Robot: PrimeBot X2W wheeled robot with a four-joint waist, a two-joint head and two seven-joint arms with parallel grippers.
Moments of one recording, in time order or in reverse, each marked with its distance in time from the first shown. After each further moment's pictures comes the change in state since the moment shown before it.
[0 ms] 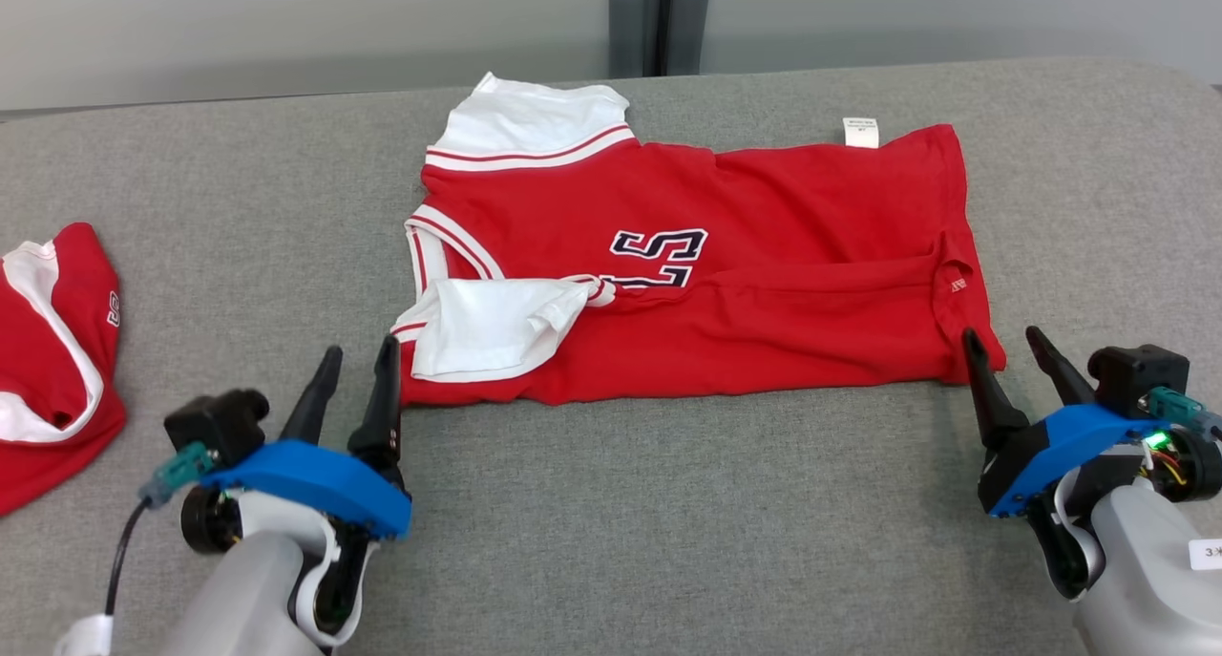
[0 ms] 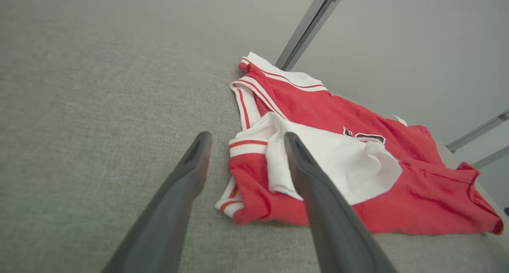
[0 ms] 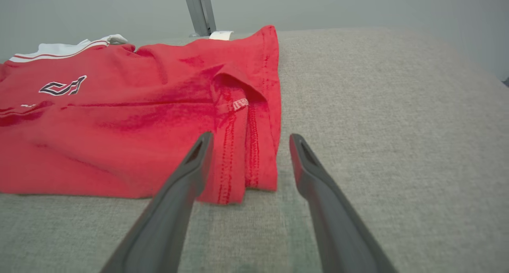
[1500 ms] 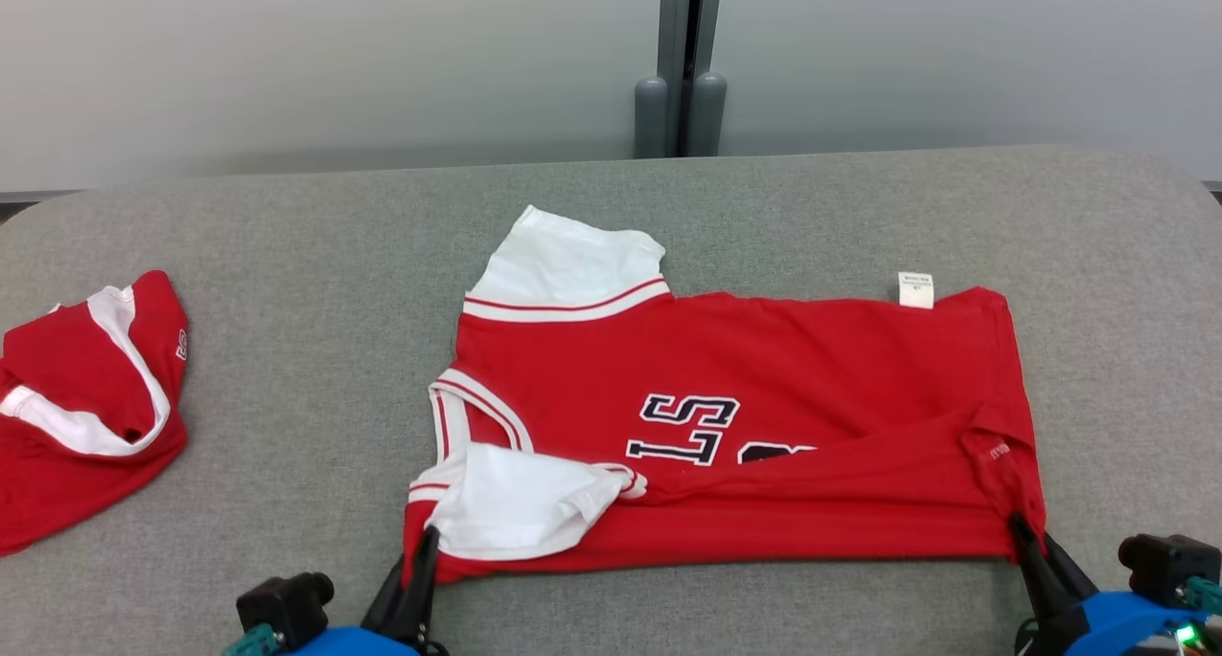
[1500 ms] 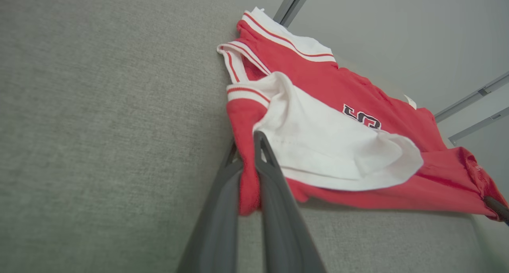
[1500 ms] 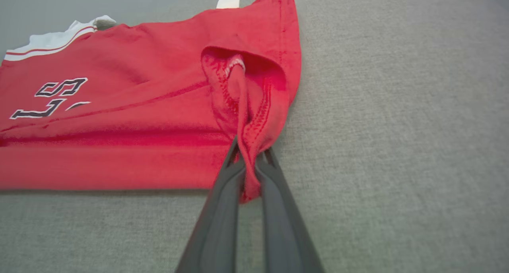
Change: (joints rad) left arm 0.323 0.014 -0.080 -0.160 -0.021 0.067 -0.006; right arm 0.351 -0.042 -0.004 -0.168 0.116 0.001 0.017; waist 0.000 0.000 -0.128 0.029
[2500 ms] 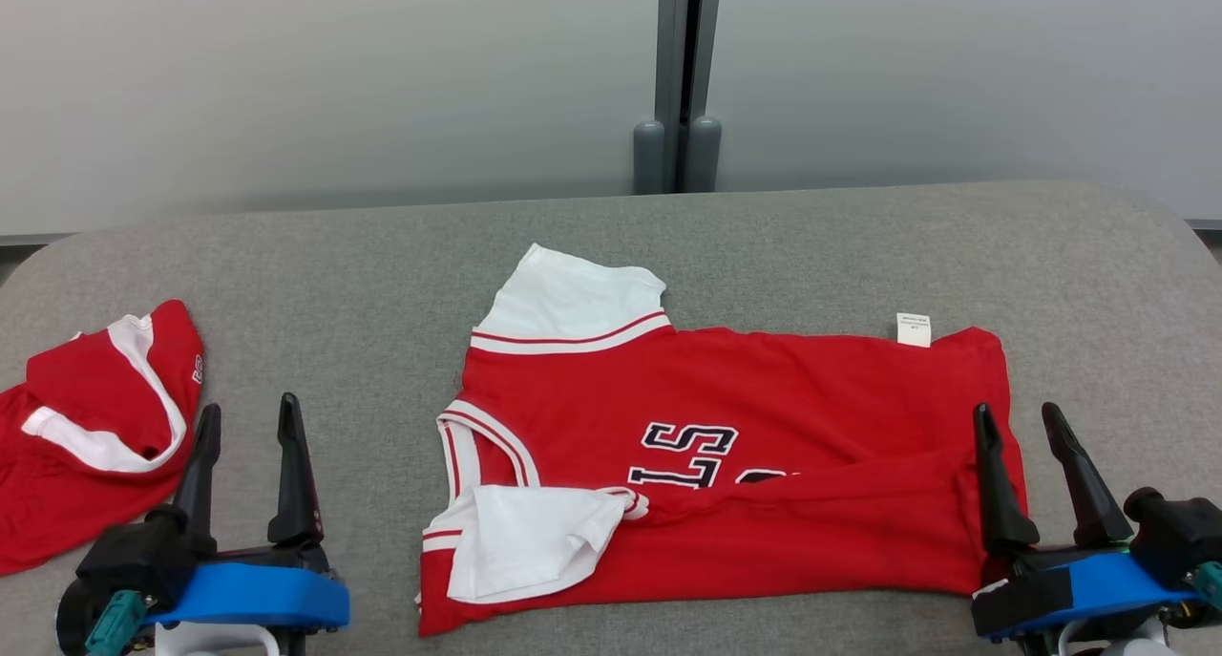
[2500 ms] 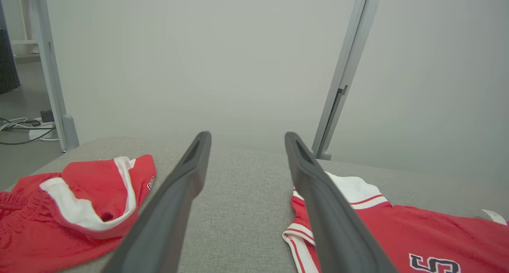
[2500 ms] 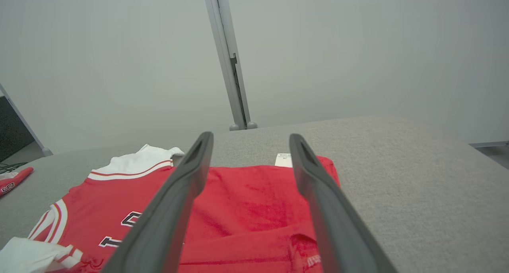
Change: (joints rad) left arm 0.066 -0.059 0.403 -0.310 0.440 0.087 -0.007; right arm 0.088 0.196 -0.183 -0.425 -0.208 -0.001 -0.029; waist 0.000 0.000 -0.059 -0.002
